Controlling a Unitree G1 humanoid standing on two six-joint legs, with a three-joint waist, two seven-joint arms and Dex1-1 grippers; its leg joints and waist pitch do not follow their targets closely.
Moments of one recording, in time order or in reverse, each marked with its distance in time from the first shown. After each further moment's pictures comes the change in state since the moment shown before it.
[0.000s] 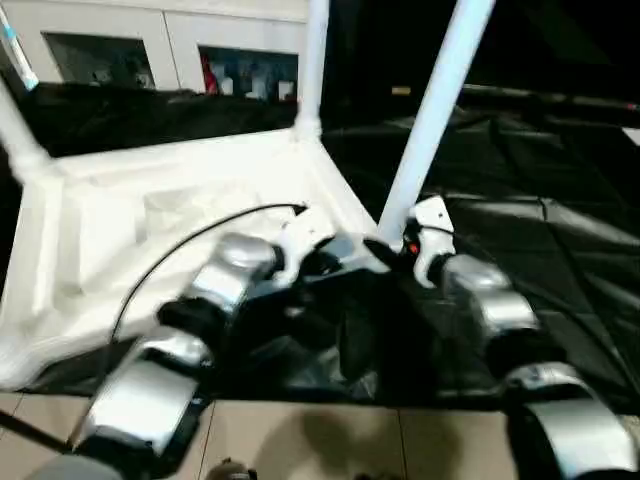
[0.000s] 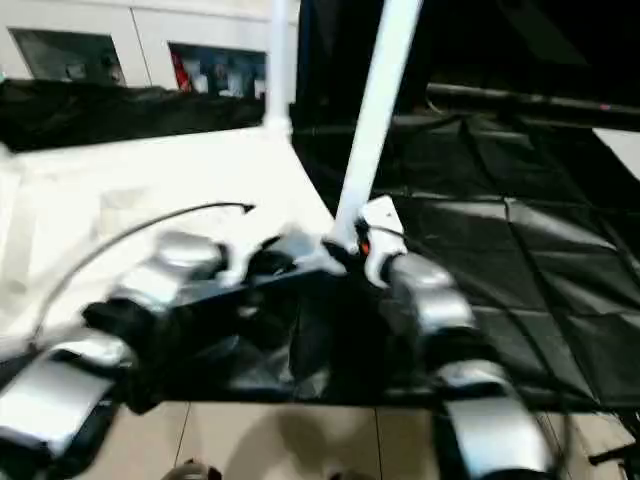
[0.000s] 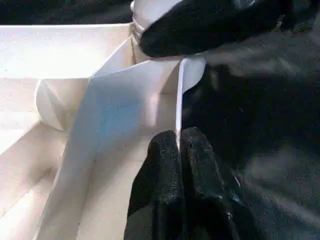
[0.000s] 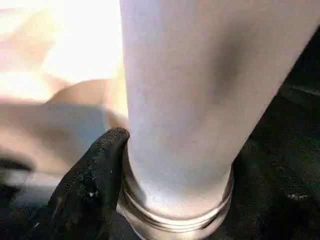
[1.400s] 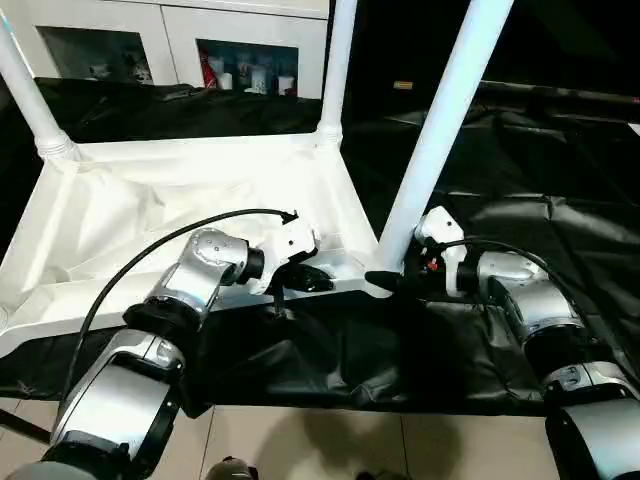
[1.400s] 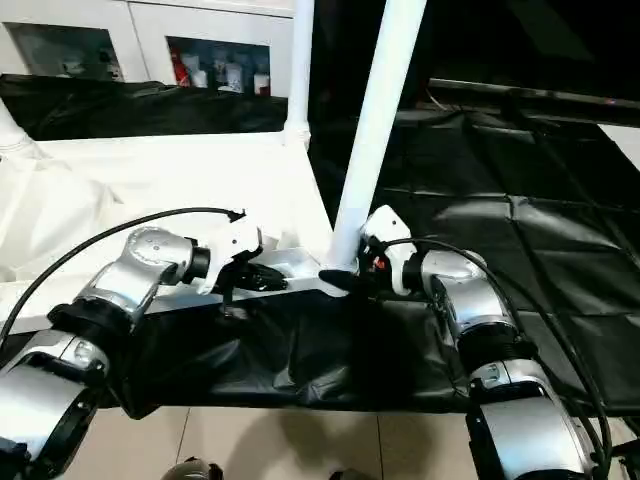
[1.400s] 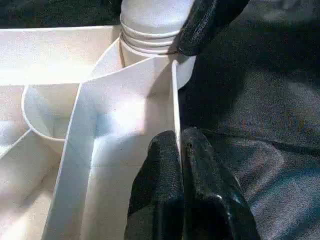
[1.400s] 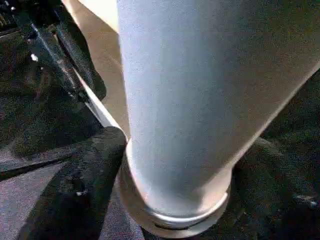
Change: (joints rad) left arm 0.068 0.179 -0.023 -0.092 -0.040 -0.169 -0.428; right arm 0.041 -0.237 0.130 -0.088 -0.011 -0.094 0.732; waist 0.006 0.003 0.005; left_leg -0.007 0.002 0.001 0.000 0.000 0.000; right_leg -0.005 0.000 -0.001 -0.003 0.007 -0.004
